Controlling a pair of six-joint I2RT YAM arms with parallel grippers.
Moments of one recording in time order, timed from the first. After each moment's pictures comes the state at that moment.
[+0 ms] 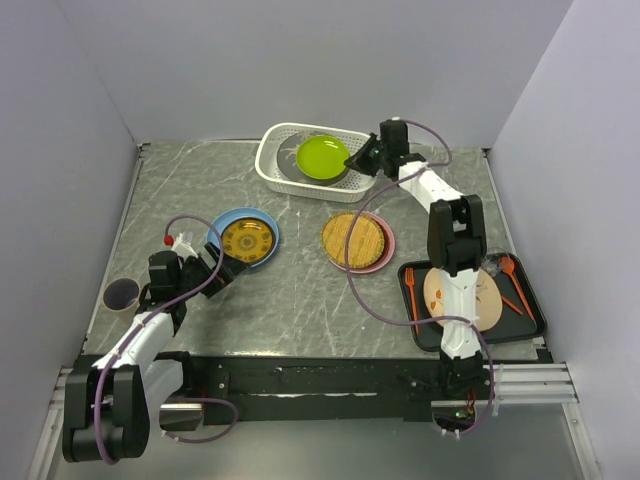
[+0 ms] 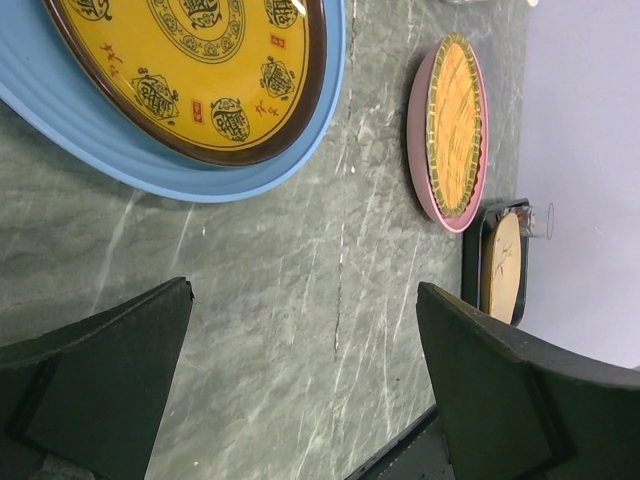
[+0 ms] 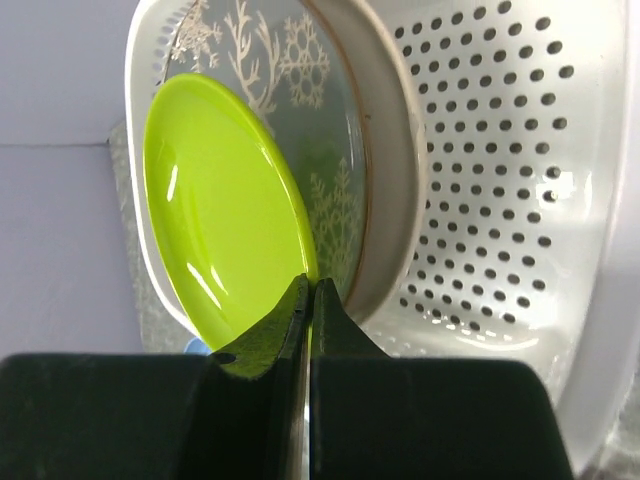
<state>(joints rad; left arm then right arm) 0.05 0.97 0.25 0.20 0.59 -0.74 0.23 2.26 1.87 -0.18 -0.27 0.85</state>
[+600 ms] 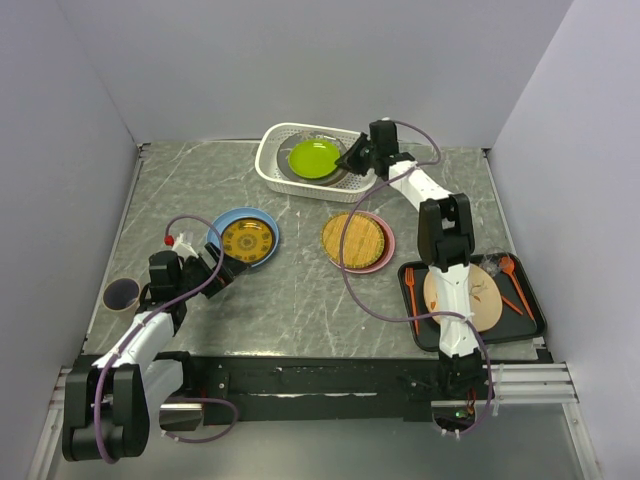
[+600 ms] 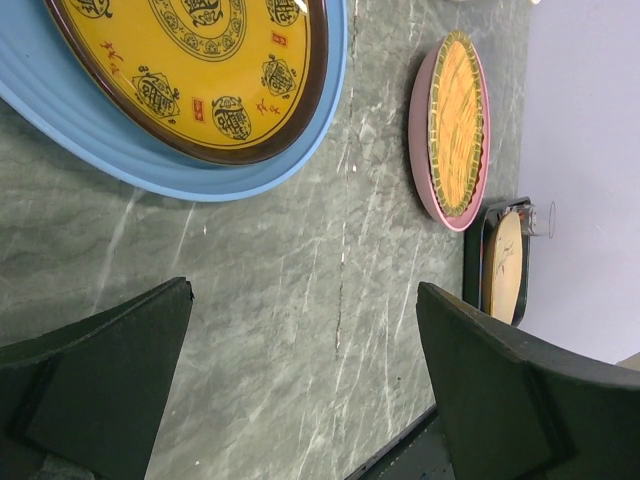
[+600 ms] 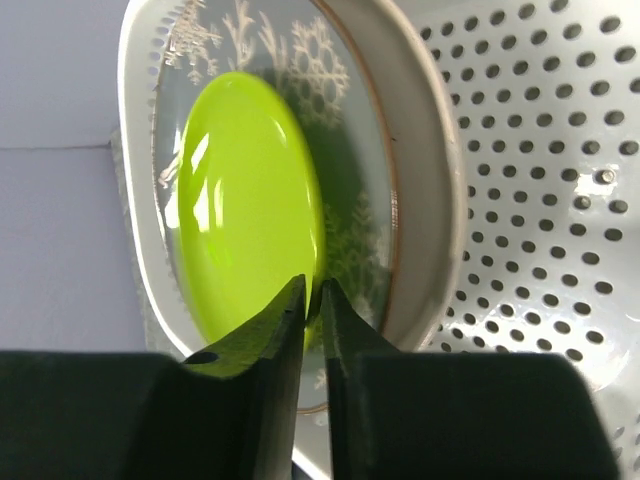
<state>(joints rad) 0.05 0.98 0.25 0.20 0.59 -0.74 0.26 2.37 2.00 -0.19 -0.27 0.88</state>
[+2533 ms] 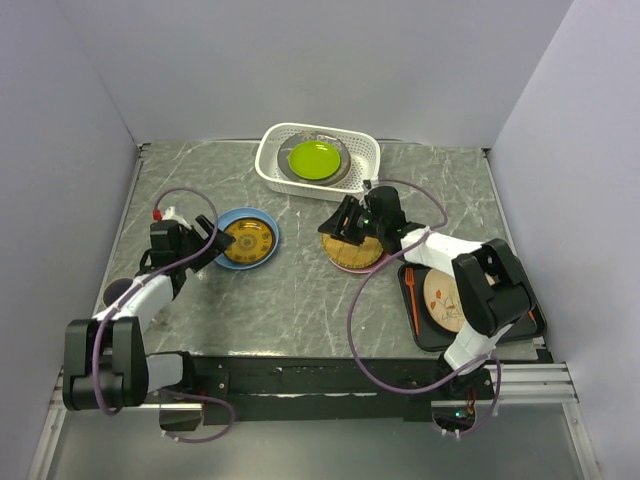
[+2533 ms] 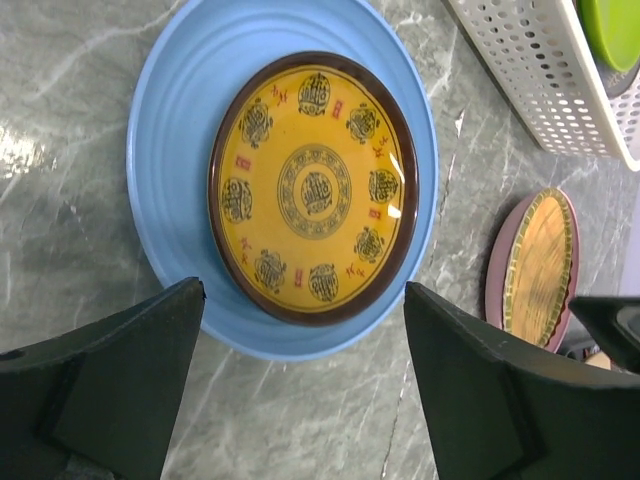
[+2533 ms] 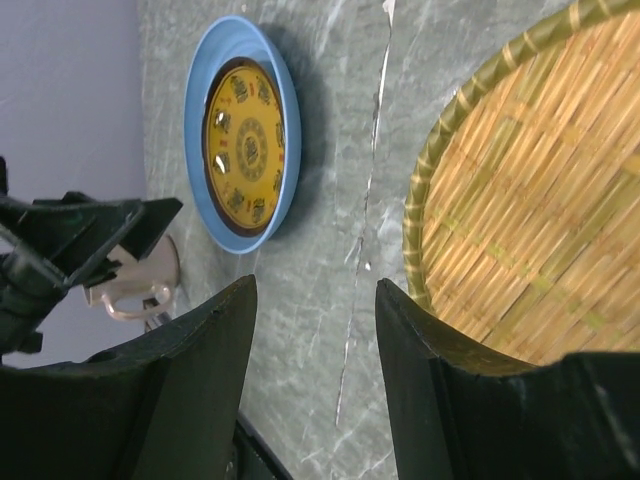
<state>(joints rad) 0.04 1.22 0.51 0.12 0.29 -0.67 0.45 1.68 0.94 0.20 -0.38 0.85</state>
